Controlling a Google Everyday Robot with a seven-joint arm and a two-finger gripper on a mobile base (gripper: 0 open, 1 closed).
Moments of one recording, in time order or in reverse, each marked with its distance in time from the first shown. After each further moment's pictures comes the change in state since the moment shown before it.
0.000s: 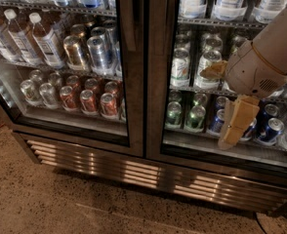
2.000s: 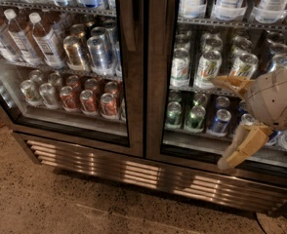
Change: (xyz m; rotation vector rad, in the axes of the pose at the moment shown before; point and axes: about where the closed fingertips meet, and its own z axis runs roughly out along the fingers) arm -0.006 0.033 -0.001 0.147 -0.325 0.010
